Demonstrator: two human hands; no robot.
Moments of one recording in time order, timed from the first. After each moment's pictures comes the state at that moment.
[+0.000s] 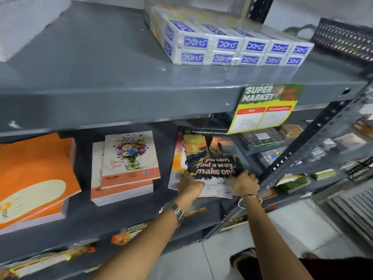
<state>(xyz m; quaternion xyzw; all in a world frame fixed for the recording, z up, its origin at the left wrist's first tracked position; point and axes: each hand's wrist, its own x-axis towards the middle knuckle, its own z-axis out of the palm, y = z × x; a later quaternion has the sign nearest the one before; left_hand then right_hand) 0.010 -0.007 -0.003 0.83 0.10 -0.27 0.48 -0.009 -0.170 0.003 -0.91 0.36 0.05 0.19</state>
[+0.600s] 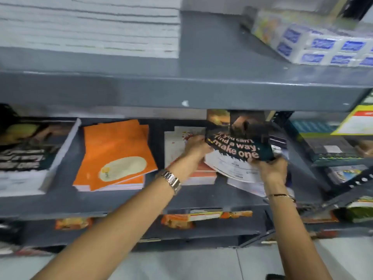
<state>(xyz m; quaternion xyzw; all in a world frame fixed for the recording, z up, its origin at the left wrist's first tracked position) 0.016 0.153 0.095 0.67 0.12 -0.15 0.71 0.026 -0.050 0.032 -0.79 0.31 -0.11 0.51</state>
